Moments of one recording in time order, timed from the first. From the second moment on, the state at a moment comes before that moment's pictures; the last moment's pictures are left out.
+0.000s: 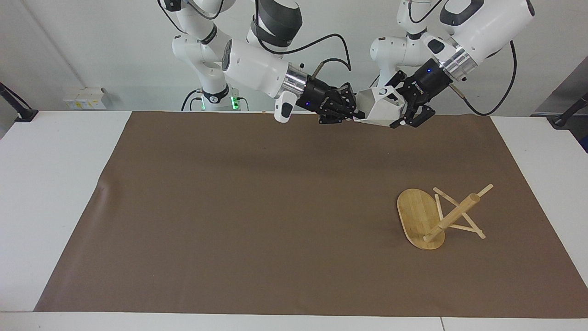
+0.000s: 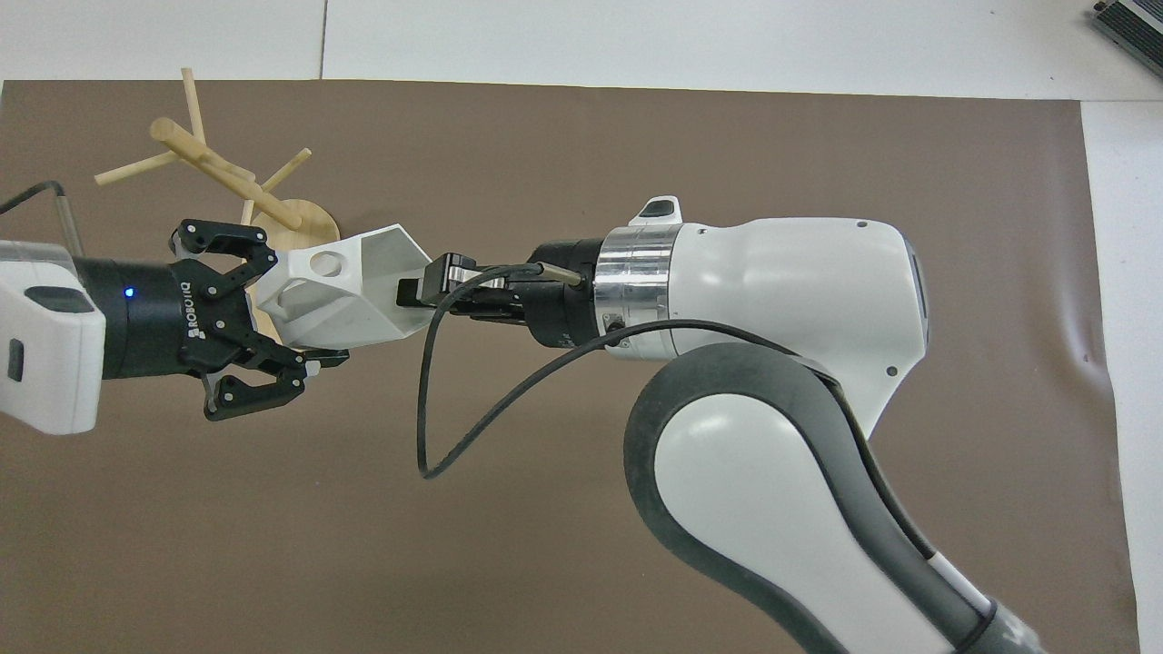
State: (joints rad) left arm -0.18 -0.22 -0.01 -1.93 -0.67 1.92 1.23; right arm 0.01 0.19 0.62 -1.68 1.06 2.37 0.09
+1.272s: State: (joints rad) left arm -0.15 -0.23 0.00 -1.95 -0.61 1.91 1.17; right arm -0.03 0.19 0.49 -1.68 0.71 2.38 -0.08
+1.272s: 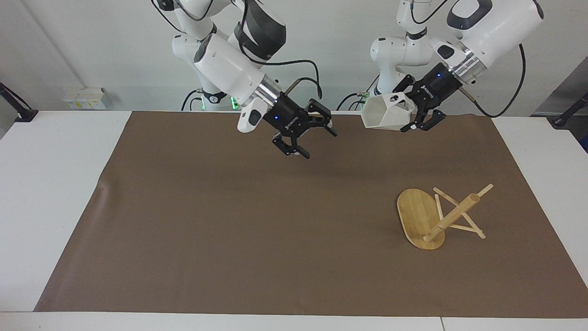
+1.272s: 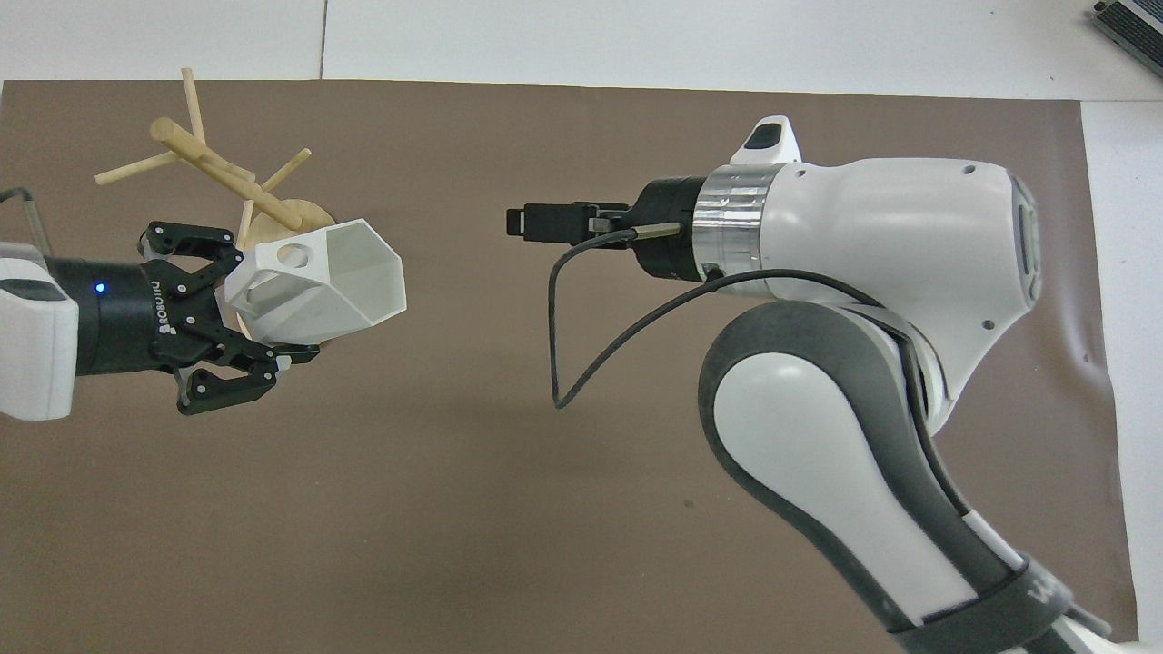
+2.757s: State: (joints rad) left arm -0.15 -0.14 -0.08 -2.23 -0.38 2.61 0.54; right arm -0.04 0.05 -0.04 -1.71 0.05 1.81 -0.18
